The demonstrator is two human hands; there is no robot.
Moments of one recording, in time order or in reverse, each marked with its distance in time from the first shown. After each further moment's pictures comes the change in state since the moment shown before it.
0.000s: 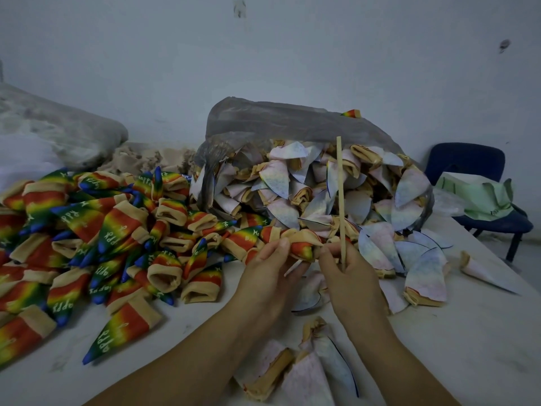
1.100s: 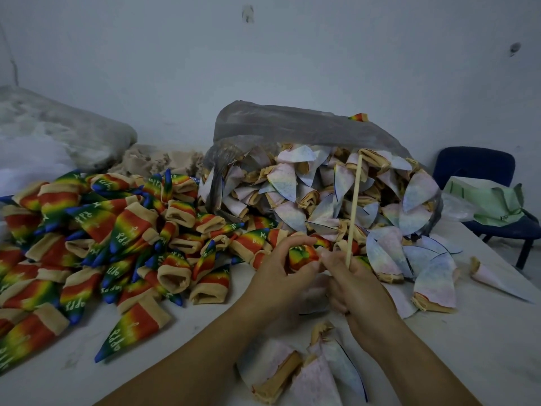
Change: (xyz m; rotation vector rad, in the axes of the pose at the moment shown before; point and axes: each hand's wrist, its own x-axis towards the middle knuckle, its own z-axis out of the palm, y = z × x) left_hand -0.002 0.005 -0.018 0.727 -0.252 0.313; right_hand -0.003 -0.013 -0.005 0.488 -0.250 0.364
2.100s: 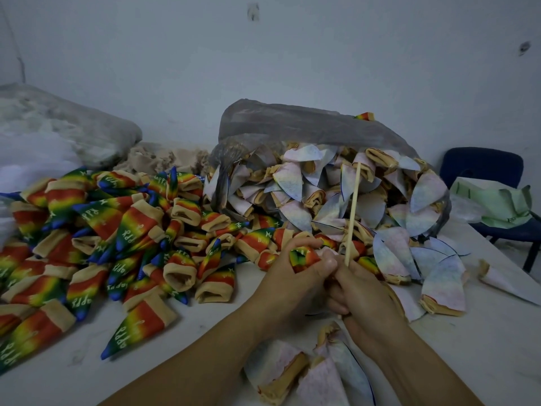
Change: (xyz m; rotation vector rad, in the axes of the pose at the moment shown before) left_hand -0.001 0.003 0.005 -0.228 -0.019 -0.110; right_hand -0.004 -0.002 0.009 0.077 -0.042 0.079
